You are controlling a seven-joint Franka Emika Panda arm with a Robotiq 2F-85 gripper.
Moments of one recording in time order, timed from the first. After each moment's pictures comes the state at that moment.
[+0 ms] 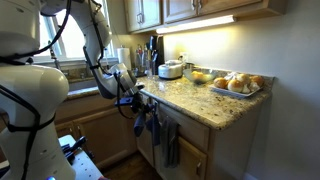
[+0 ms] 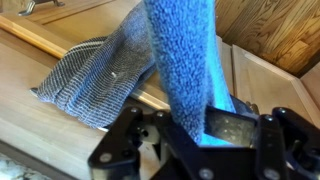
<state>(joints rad) 0.79 0.37 -0.61 -2.50 -0.85 3.06 0.84</state>
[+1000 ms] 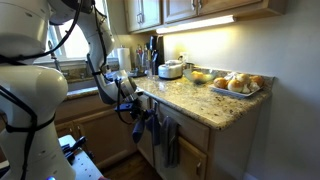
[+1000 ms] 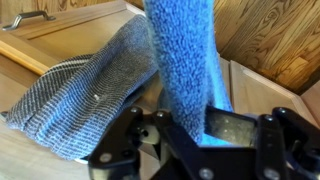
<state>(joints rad) 0.72 0.49 -0.51 -2.46 -0.80 3.06 0.84</state>
